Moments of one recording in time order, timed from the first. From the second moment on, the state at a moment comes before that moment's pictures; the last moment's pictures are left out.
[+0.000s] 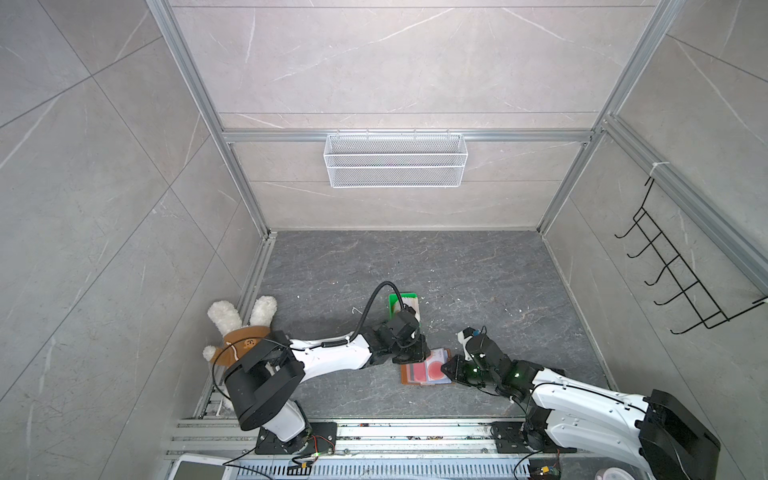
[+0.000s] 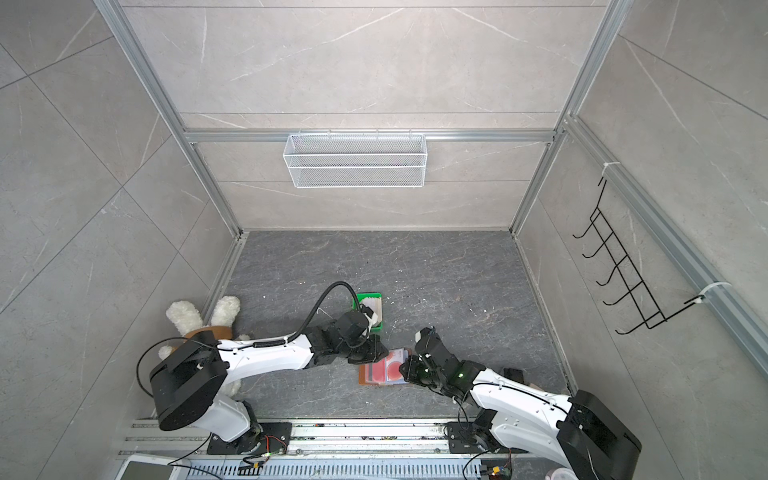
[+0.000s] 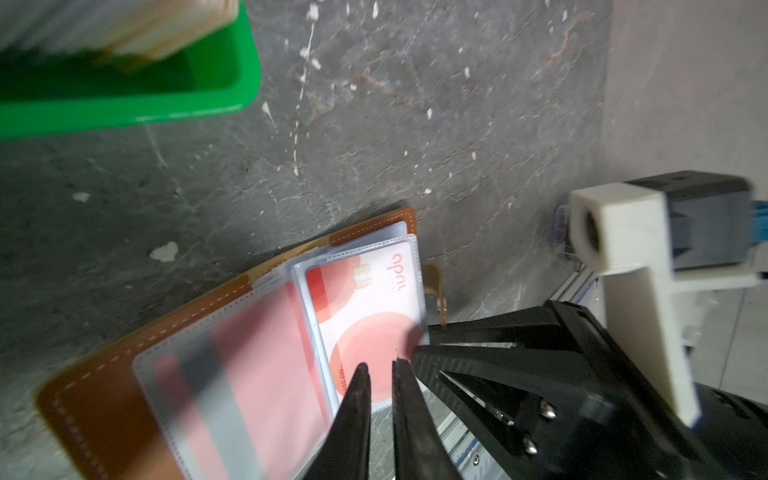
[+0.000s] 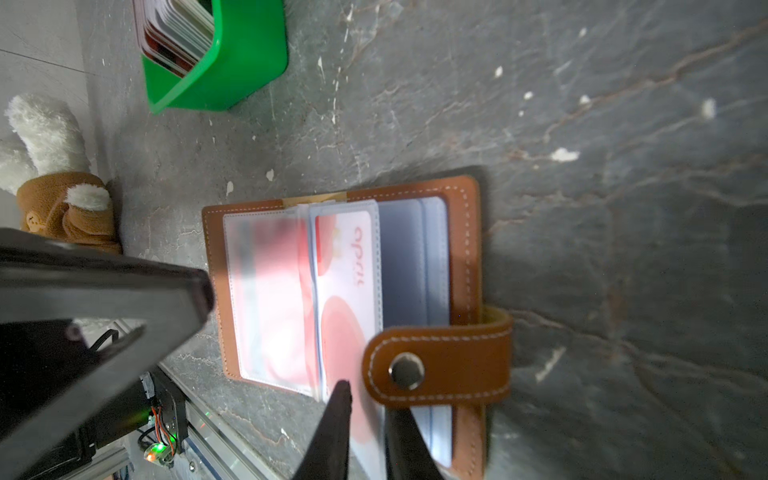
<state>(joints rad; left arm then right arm) -0.97 1.53 0.81 -0.09 0.26 -0.94 0.81 1.04 0.32 -0.13 -0.15 1.00</state>
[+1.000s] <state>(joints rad) -0.65 1.18 0.64 -0.15 0.49 -0.89 1.04 1.35 0.71 -0.27 0.02 0.92</state>
